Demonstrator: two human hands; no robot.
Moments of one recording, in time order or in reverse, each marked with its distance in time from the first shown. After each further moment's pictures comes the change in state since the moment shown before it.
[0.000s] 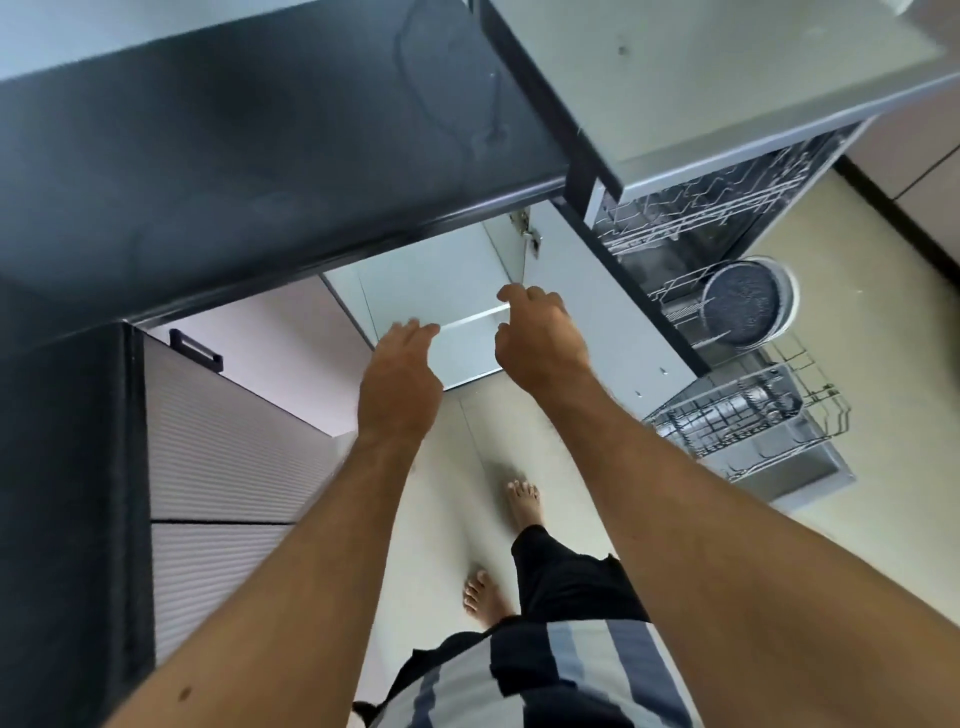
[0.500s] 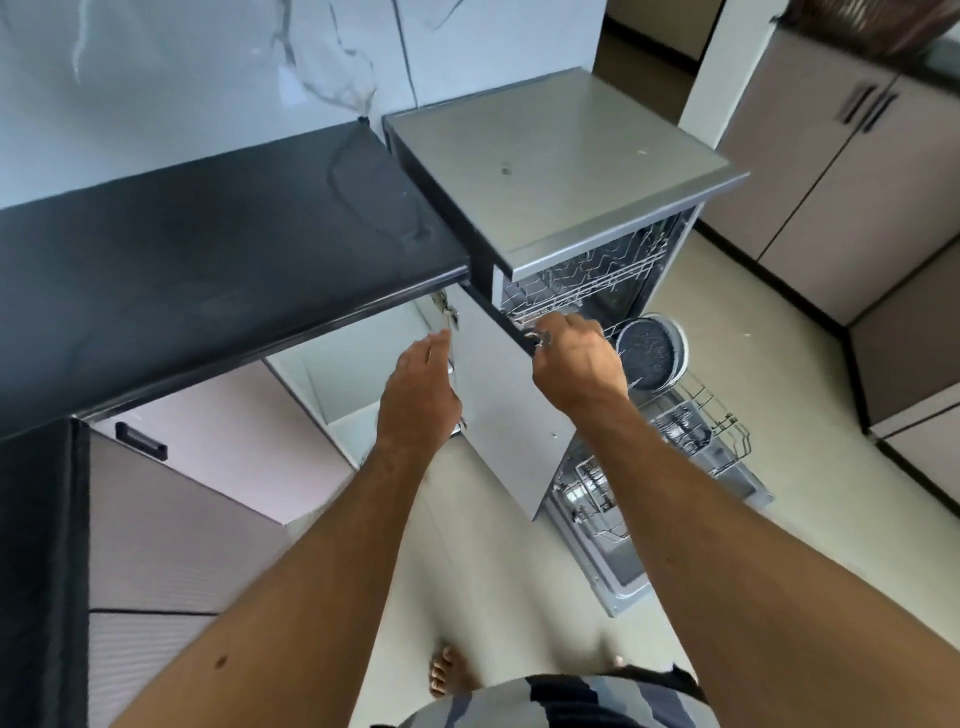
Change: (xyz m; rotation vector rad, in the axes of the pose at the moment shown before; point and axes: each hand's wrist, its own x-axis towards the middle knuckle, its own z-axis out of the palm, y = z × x) left_hand 0.007 0.122 -0.014 -0.024 -0.030 0.247; right_hand -0.047 0.080 -0.127 -0.094 0.200 0.148
